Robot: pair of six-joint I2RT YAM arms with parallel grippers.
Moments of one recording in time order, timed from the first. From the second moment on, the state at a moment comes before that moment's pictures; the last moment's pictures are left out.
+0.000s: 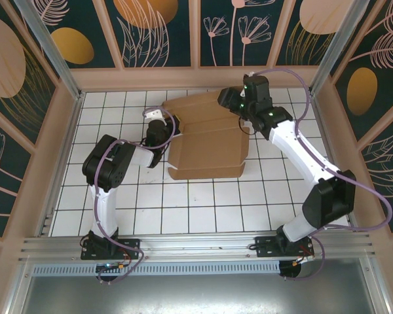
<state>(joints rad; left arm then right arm) -0.43 2.09 0.99 0.90 -0.08 -0.71 0.44 1.51 1.41 -0.38 -0.04 0.67</state>
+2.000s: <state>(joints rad) -0.40 2.09 1.11 0.85 0.22 -1.01 0.13 1.02 0.73 0.10 -0.59 0.77</state>
